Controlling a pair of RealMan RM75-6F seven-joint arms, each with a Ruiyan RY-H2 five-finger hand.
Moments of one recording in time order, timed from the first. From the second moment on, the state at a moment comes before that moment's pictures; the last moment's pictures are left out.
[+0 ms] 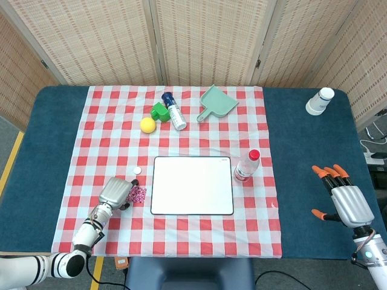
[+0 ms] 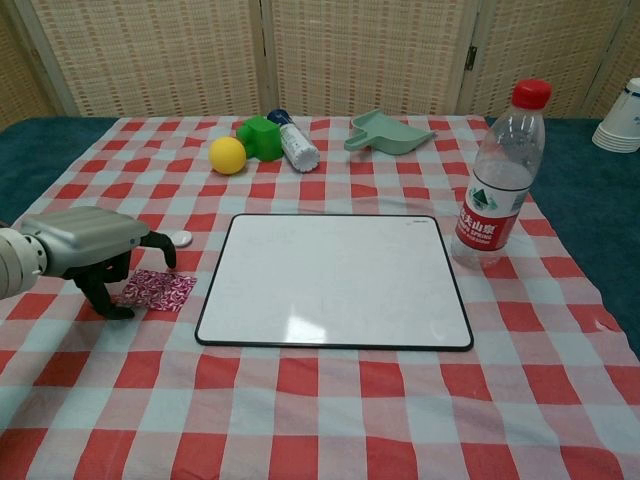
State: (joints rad) left arm -0.73 -1.50 -0.04 -1.53 0.90 0.95 0.65; right arm 0.19 -1.08 0.02 -1.52 -1.56 1.35 0.18
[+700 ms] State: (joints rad) left arm -0.74 -1.51 -0.03 -1.51 0.89 0.95 0.65; right arm 0.19 -1.08 0.02 -1.52 -1.55 1.34 0.18
